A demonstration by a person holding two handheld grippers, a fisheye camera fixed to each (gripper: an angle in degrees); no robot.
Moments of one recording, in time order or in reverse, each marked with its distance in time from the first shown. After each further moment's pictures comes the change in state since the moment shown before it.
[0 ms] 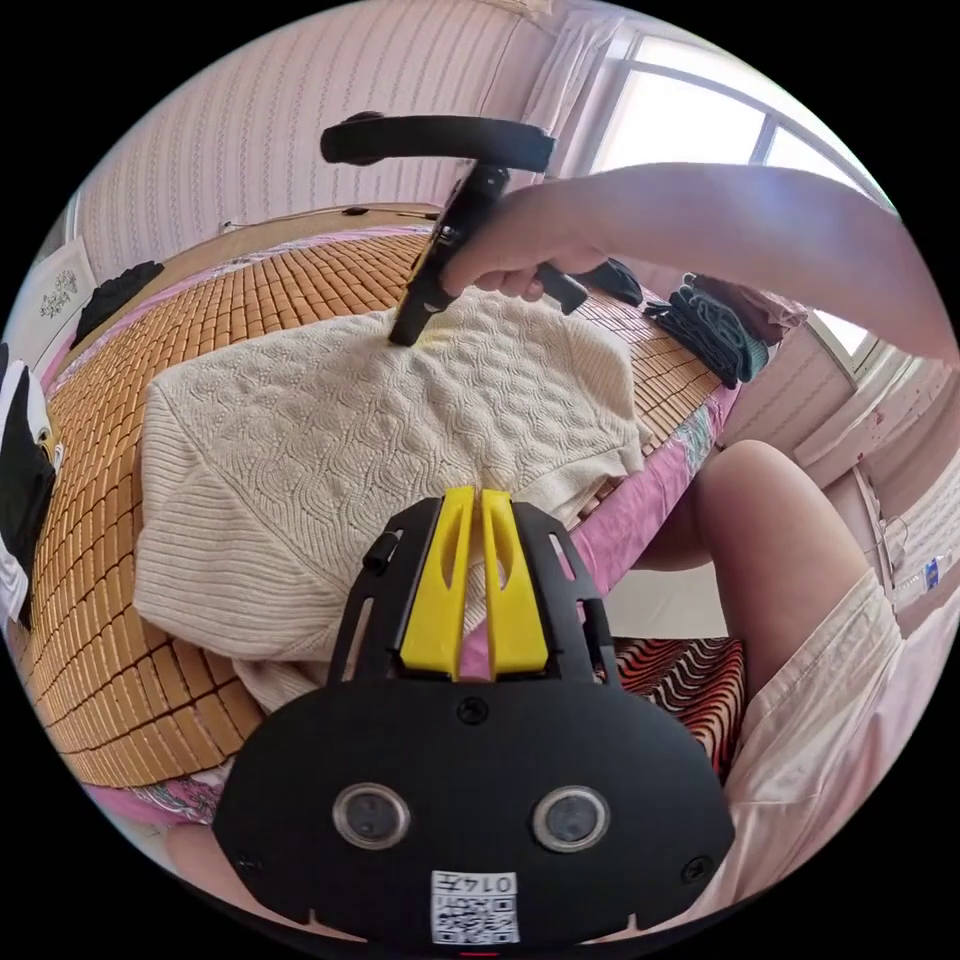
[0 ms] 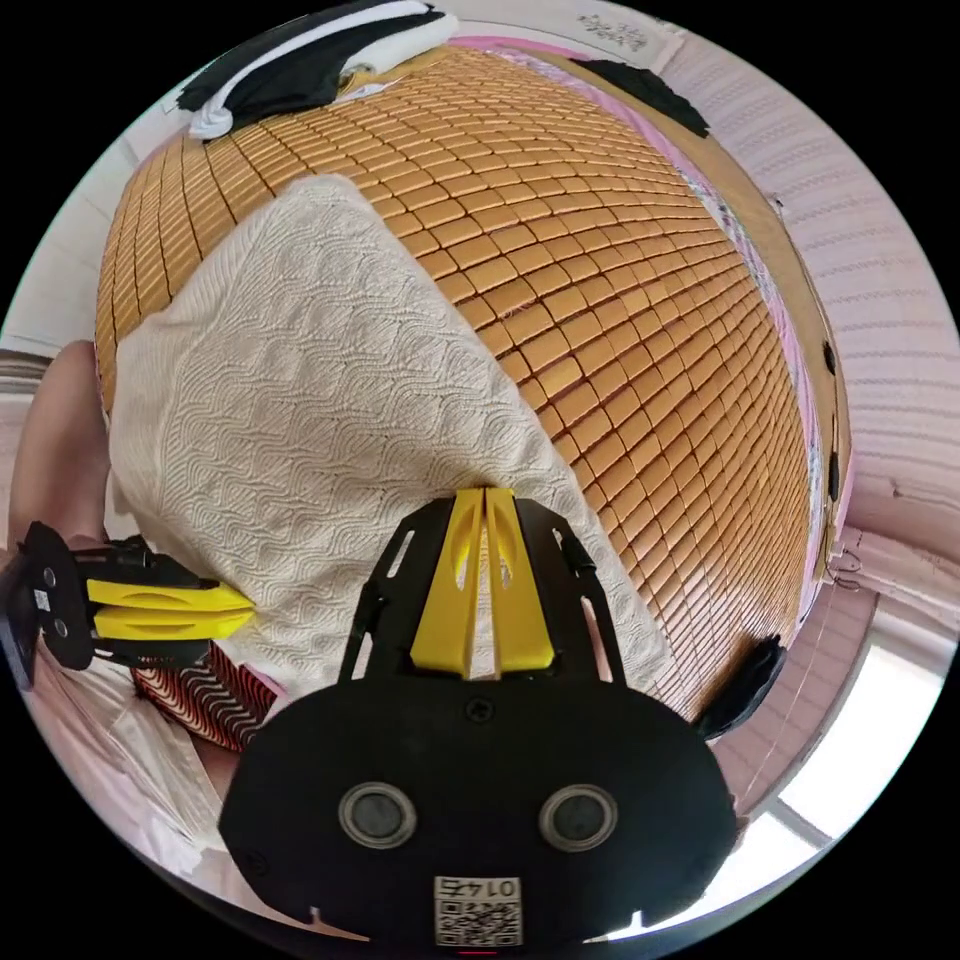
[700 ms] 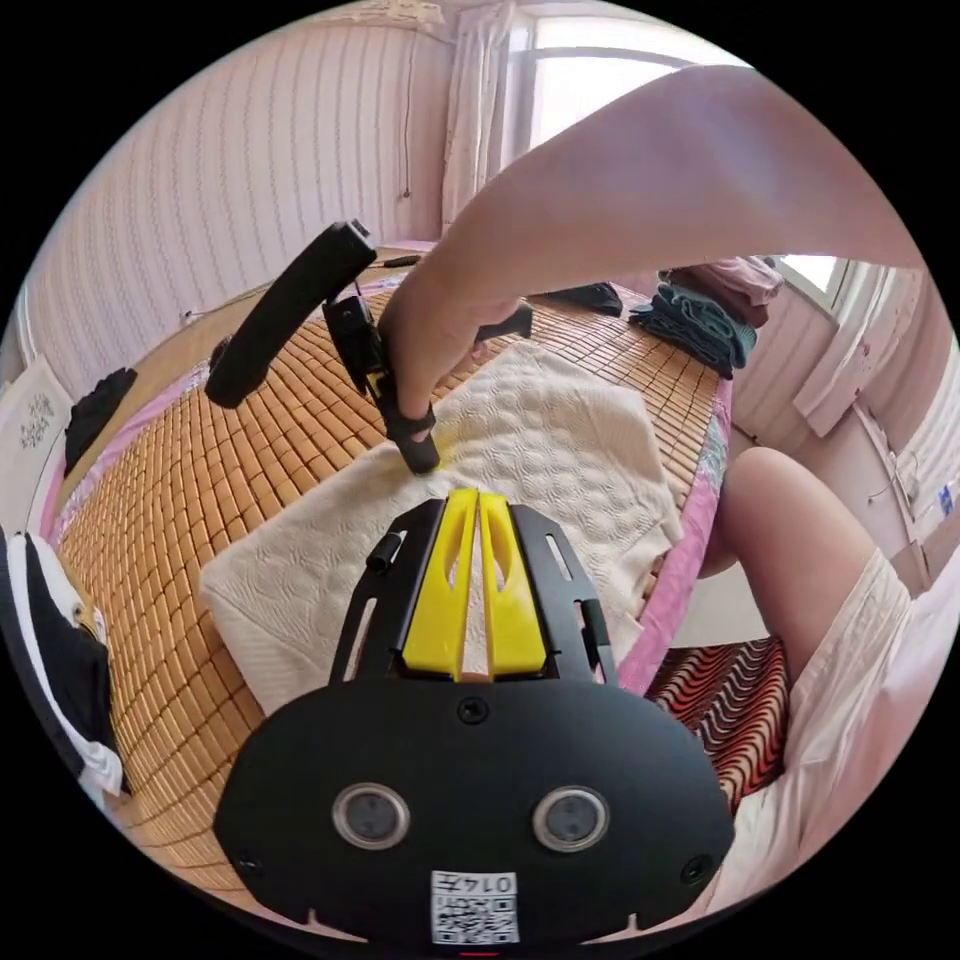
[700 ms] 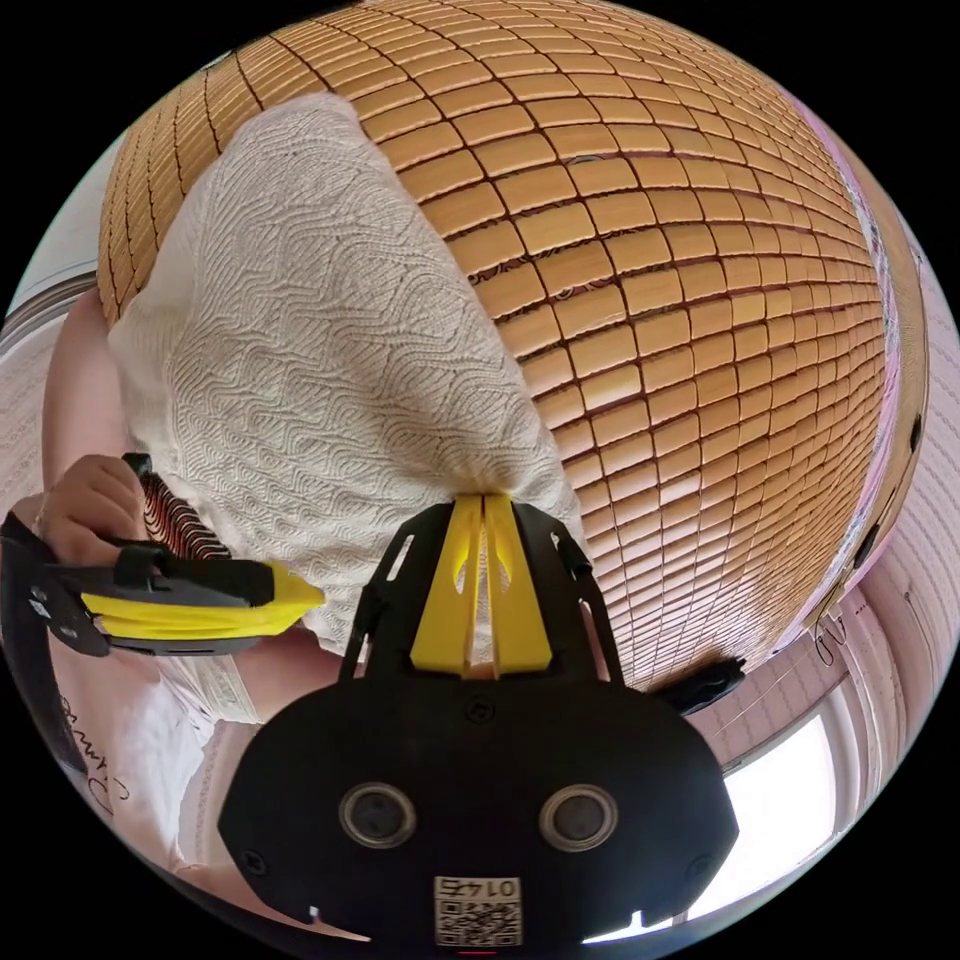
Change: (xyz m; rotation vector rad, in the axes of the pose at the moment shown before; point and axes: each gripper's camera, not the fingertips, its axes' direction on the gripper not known) left arm 0.063 -0.083 0.024 0.041 -0.041 0.228; right arm 0.002 -0.178 0.028 -0.383 -0.141 -0.215
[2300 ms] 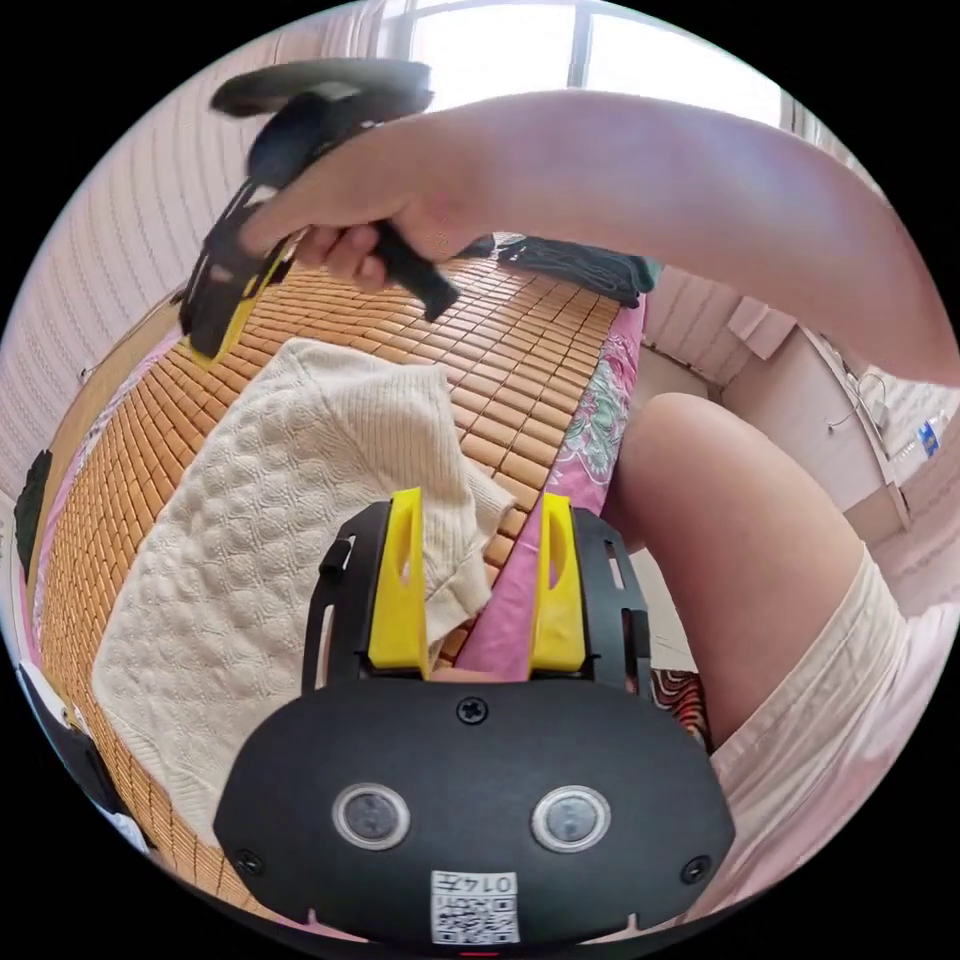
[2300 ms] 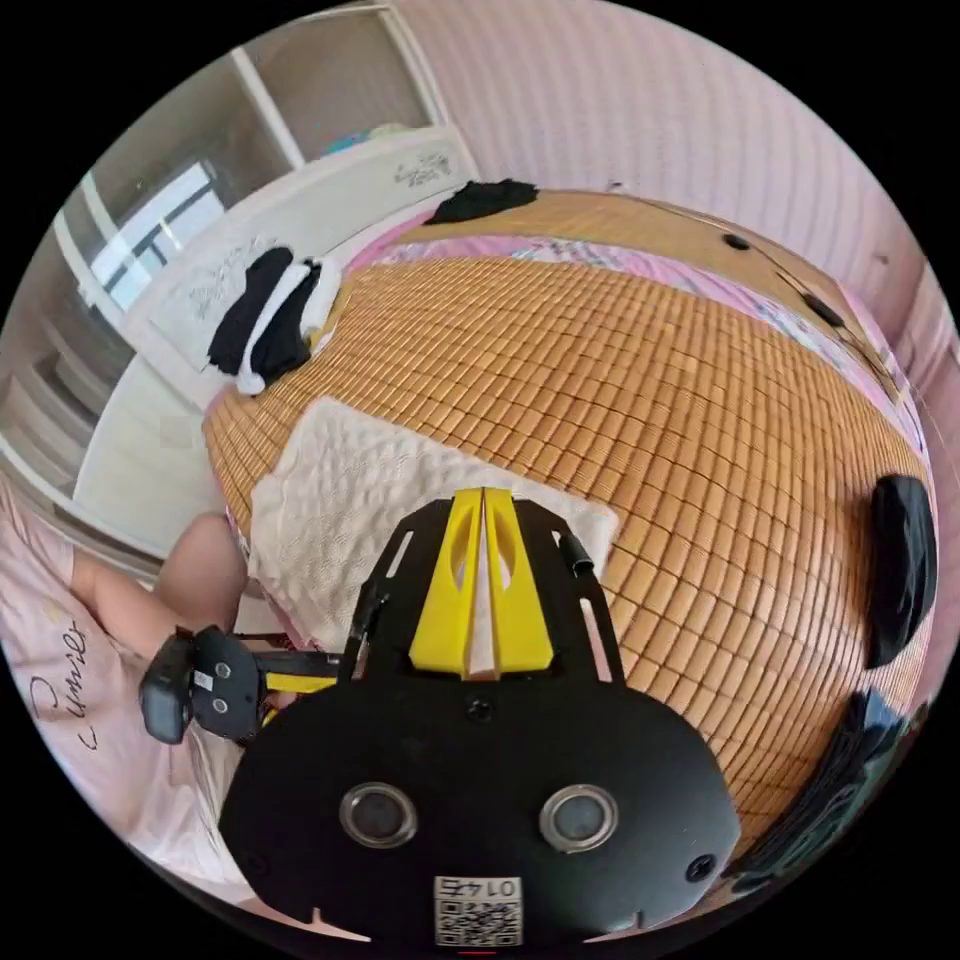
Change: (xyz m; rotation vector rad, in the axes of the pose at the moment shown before) left arm 0.217 -0.051 0.043 -0.137 0.144 0.181; right arm 0.055 0.476 0.125 0.989 -0.283 0.542
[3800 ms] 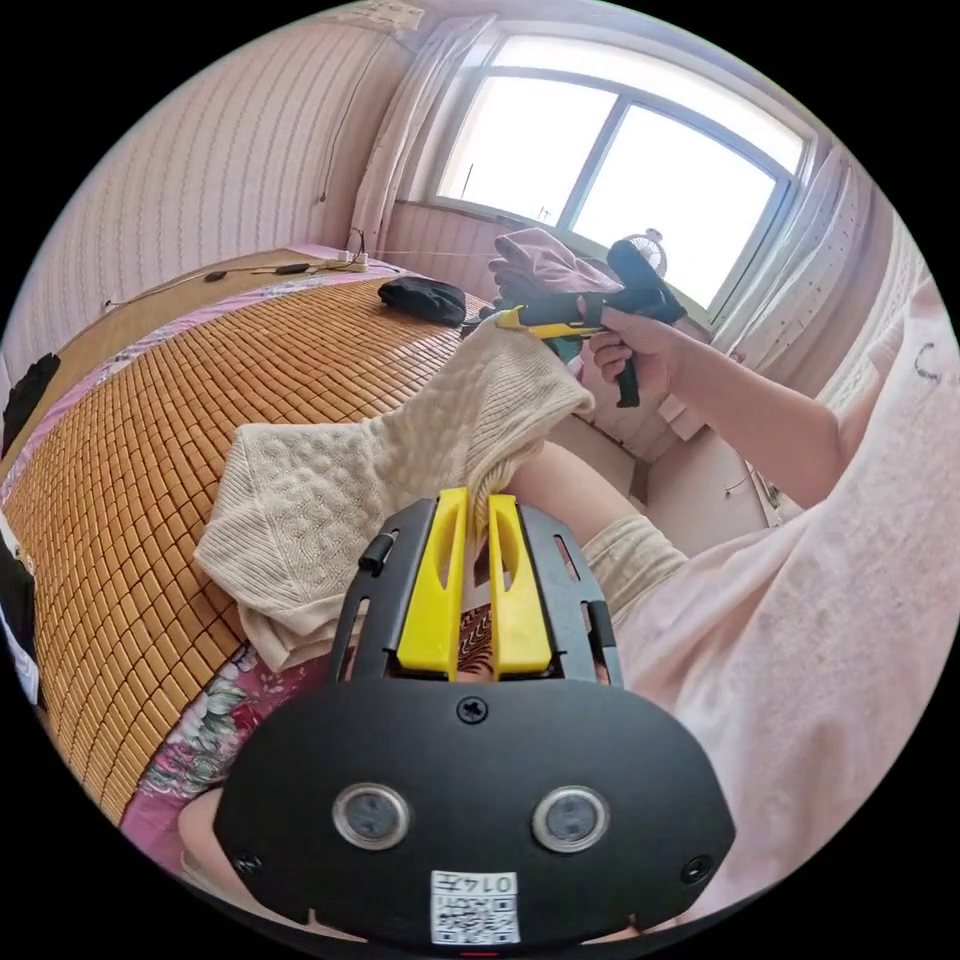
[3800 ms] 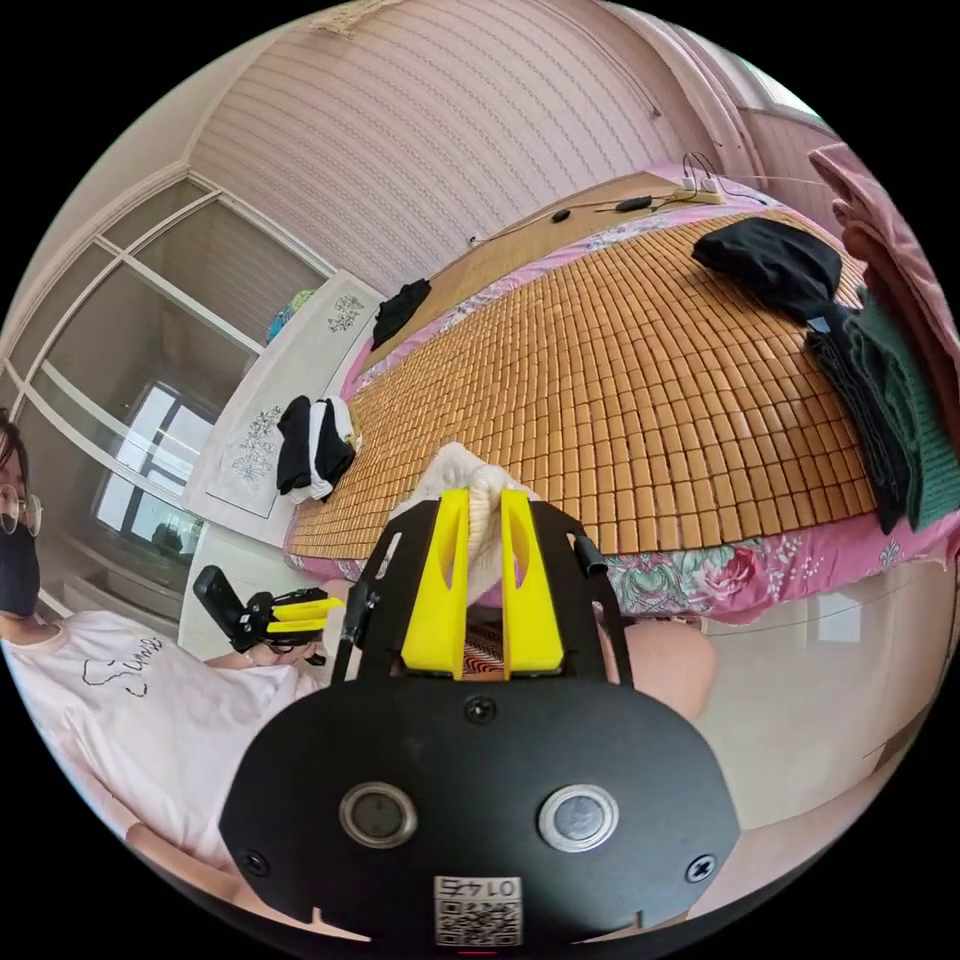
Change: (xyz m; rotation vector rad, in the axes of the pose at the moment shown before) left arm -0.021 0.169 -0.233 0.202 0.166 -0.179; right arm 0.012 0.374 -0.293 0.244 -0.165 0.493
